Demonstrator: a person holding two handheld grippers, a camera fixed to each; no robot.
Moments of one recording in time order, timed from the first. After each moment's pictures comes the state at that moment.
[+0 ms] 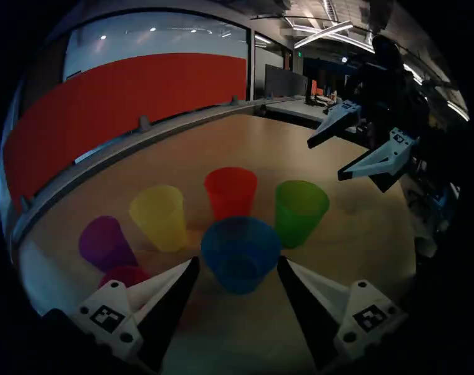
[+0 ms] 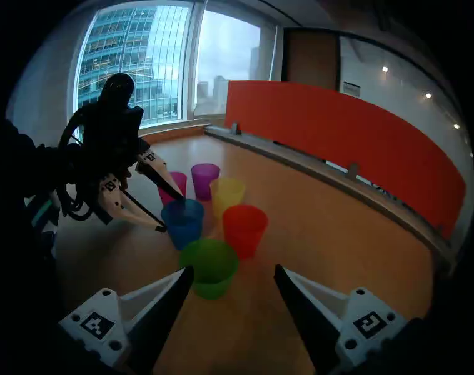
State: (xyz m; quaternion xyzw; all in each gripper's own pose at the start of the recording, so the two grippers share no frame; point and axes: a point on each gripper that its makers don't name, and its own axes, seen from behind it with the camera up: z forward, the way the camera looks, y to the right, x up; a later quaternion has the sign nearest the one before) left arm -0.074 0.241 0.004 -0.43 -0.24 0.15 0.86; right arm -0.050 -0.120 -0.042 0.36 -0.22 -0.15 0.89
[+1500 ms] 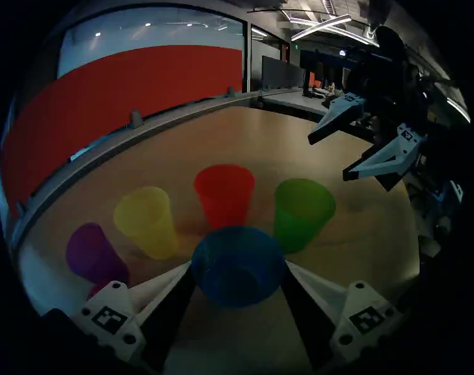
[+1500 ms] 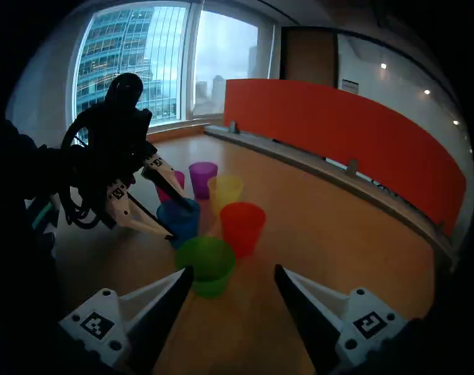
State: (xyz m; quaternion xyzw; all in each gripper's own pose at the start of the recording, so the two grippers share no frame) left arm -0.086 0.261 0.015 -0.43 -0.26 0.16 0.85; right arm -0.055 -0.117 -0.040 0.36 -0.23 -0.14 0.89
